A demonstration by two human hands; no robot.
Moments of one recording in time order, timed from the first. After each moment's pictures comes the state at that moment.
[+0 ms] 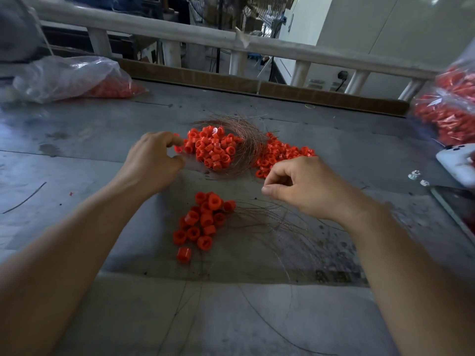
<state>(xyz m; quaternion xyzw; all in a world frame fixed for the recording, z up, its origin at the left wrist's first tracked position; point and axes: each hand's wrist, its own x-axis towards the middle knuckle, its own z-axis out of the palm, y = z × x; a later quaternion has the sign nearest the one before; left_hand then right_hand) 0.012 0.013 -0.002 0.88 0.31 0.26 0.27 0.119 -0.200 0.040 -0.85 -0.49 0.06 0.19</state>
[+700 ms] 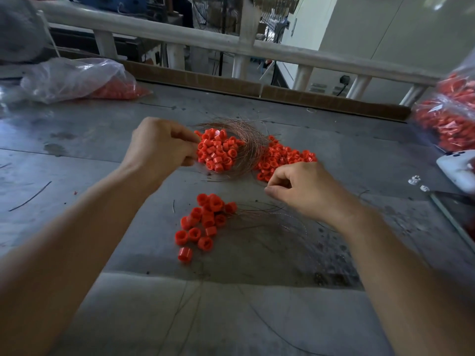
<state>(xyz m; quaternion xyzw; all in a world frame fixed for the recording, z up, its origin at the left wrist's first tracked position) 0.011 -0.005 0.032 0.76 0.31 0.31 0.48 0.130 -0.194 0.028 -0.87 -0.47 0.03 0.17</state>
